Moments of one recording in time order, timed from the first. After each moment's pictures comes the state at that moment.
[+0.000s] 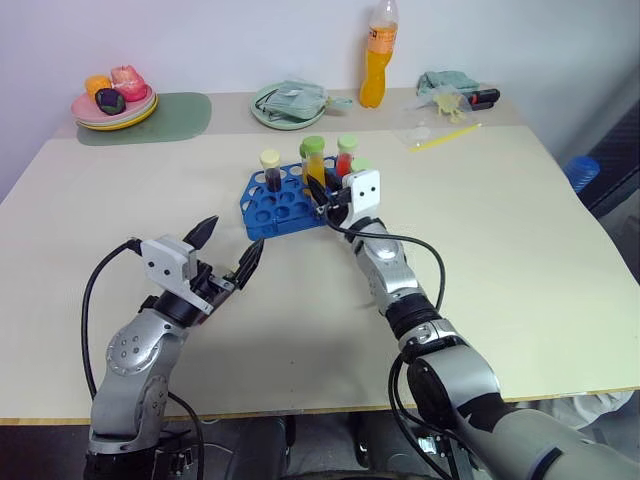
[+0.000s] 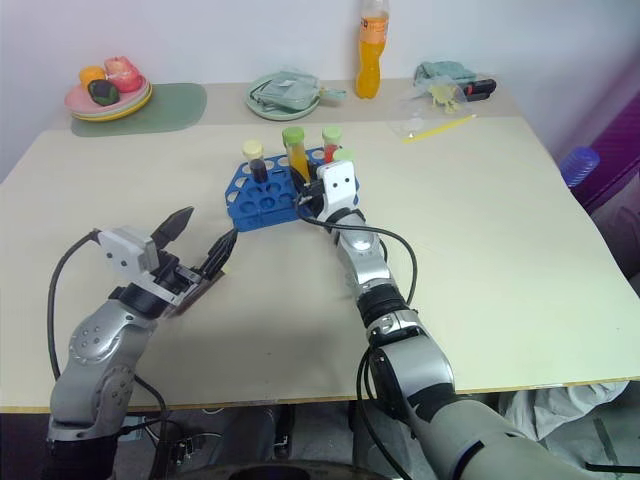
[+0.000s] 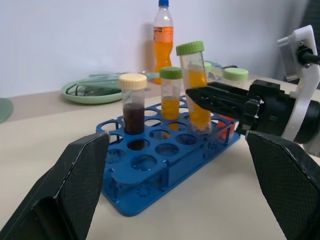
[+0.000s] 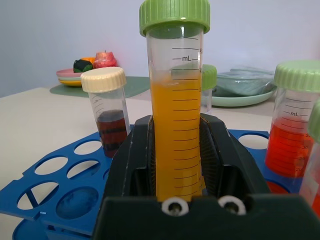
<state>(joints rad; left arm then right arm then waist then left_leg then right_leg) 0.05 0.32 0.14 -0.44 -0.39 0.15 -0.45 -0.83 0.06 0.02 0.84 0.09 -0.32 0.30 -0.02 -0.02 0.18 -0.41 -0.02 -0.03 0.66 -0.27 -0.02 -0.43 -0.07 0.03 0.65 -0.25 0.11</state>
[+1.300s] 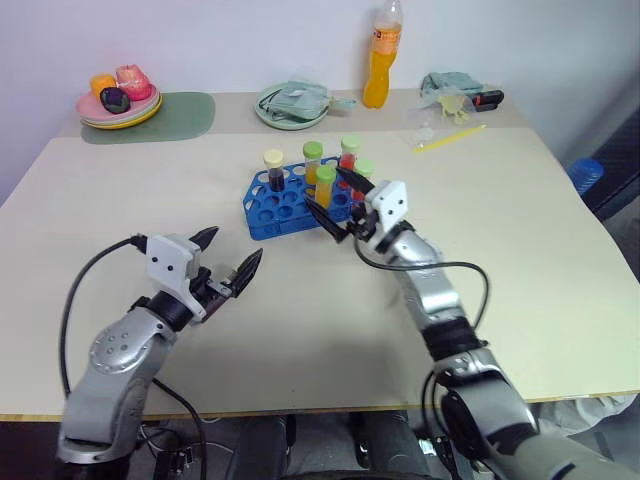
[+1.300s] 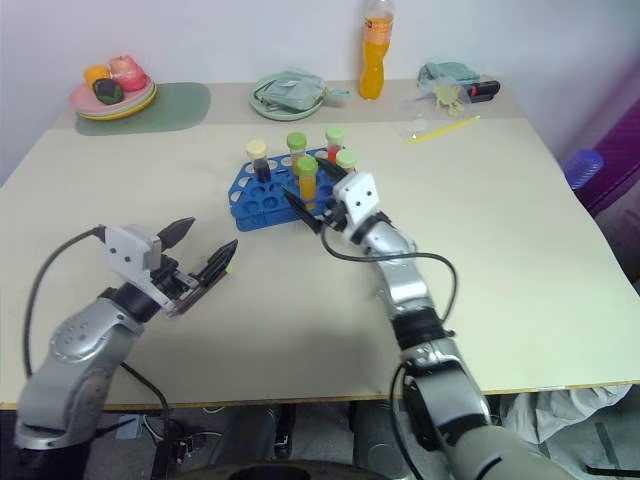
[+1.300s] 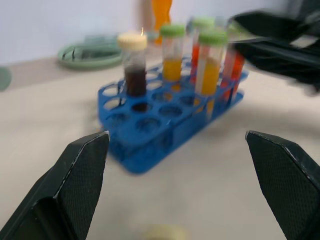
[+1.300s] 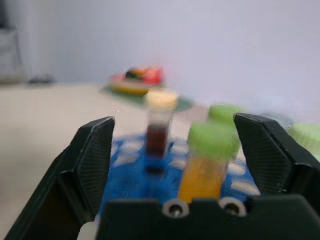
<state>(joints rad) 0.04 0.51 0.19 -0.62 -0.47 0.53 -0.38 -0.54 -0.21 0.12 0.25 0.16 -0.10 0.65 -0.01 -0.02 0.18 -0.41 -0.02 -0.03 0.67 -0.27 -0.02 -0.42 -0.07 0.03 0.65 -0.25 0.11</state>
